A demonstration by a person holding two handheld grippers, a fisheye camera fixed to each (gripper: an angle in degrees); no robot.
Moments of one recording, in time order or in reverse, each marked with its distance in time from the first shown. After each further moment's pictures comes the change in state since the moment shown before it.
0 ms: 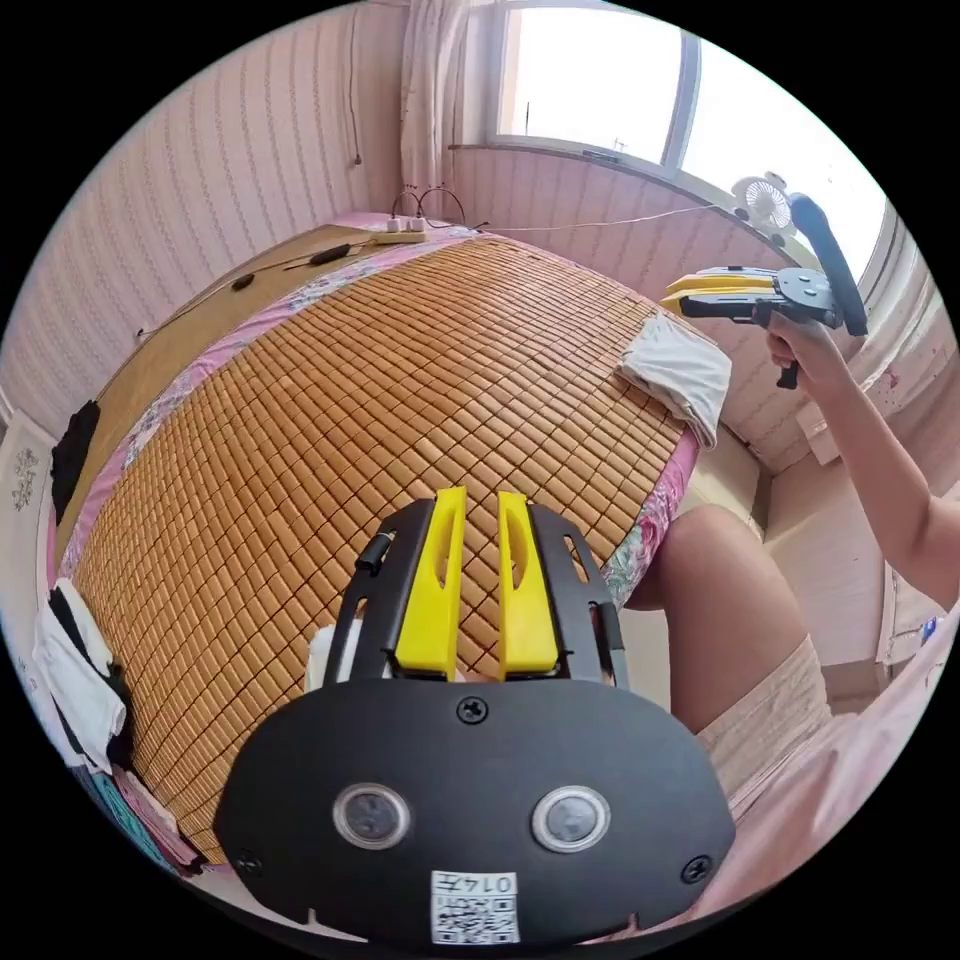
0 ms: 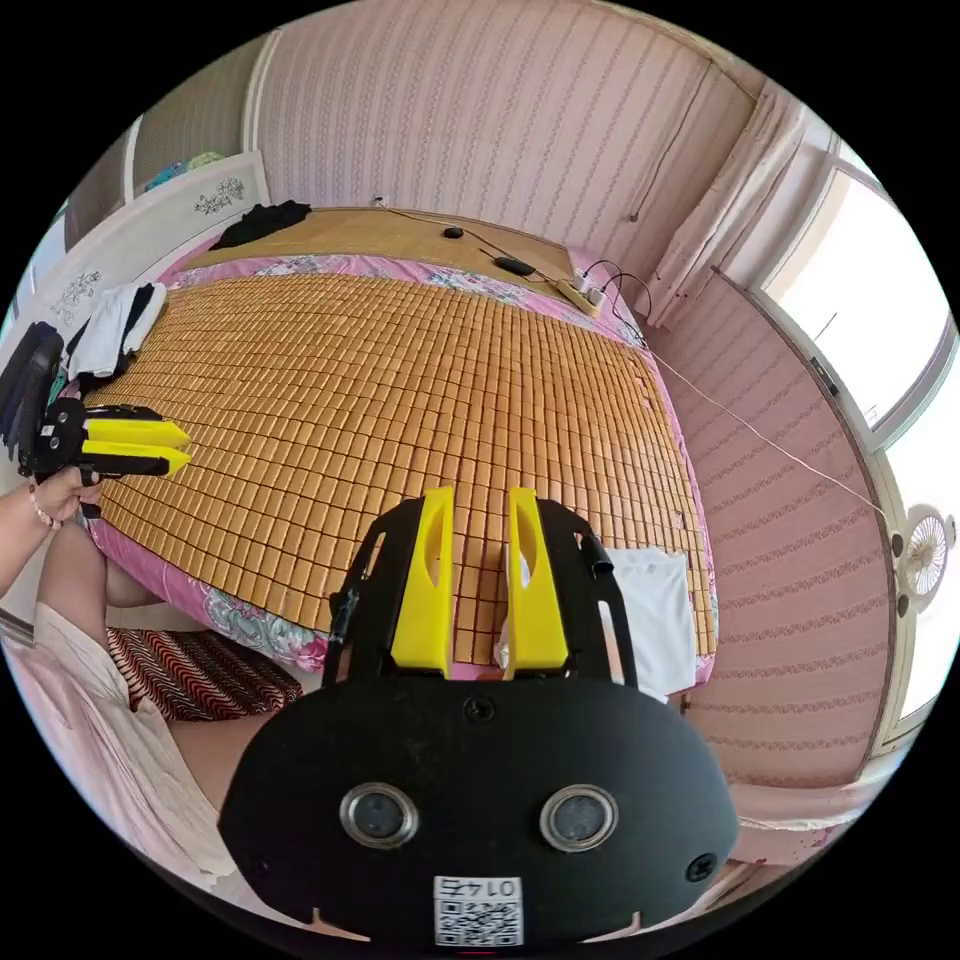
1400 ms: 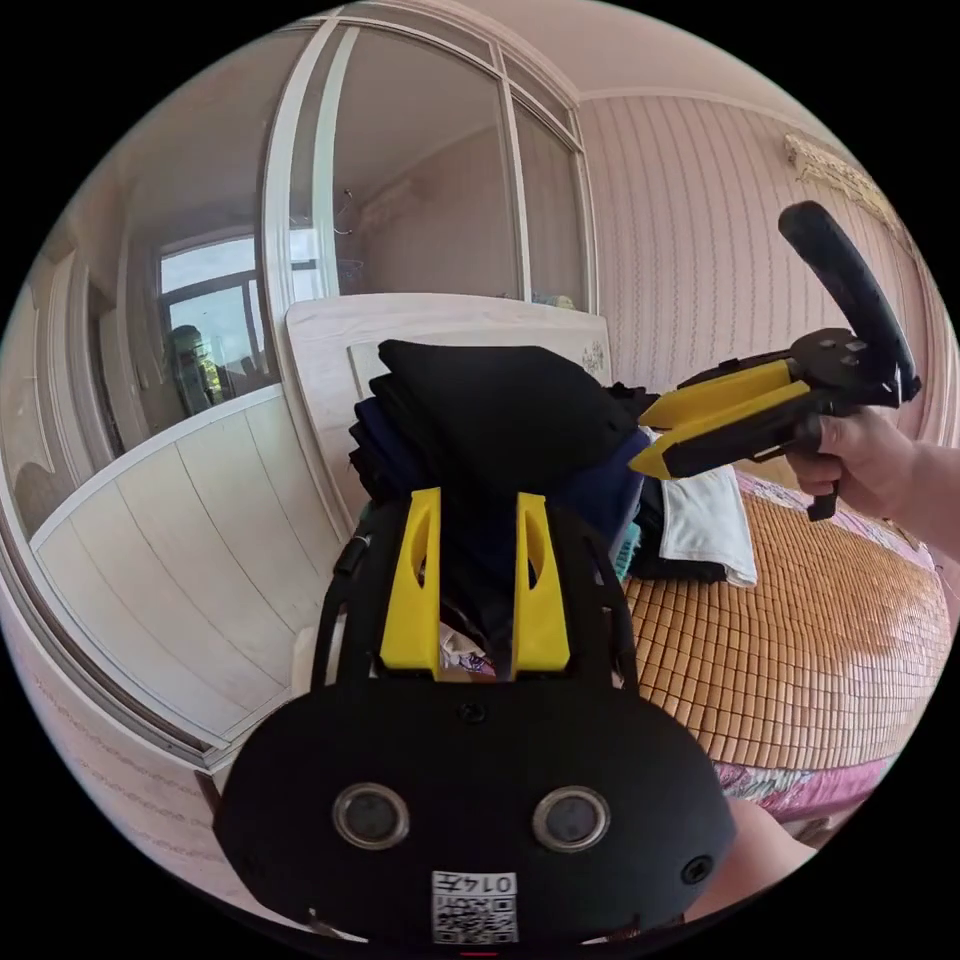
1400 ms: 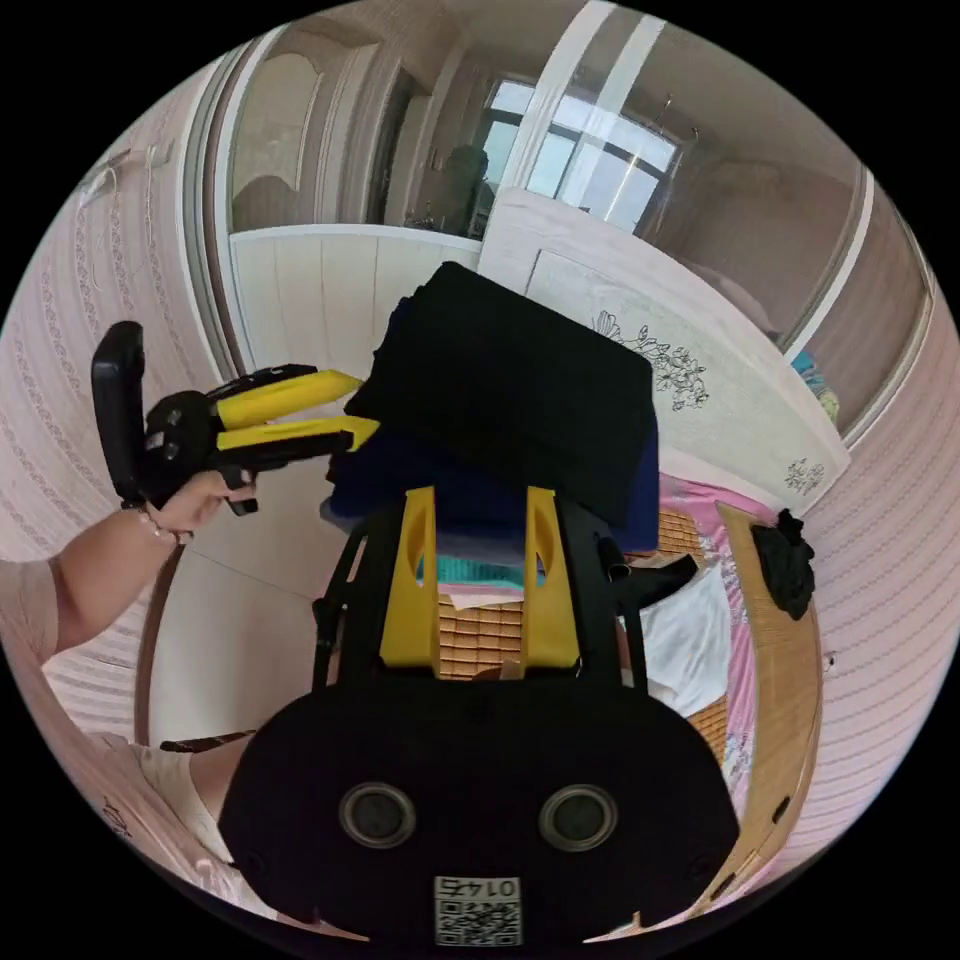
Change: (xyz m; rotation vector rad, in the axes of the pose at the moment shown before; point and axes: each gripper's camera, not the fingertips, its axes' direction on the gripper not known) left arm -0.318 0.597 -0.456 0.362 -0.980 -0.972; right arm -0.912 -0.346 -0.193 0.322 -0.850 -1.188
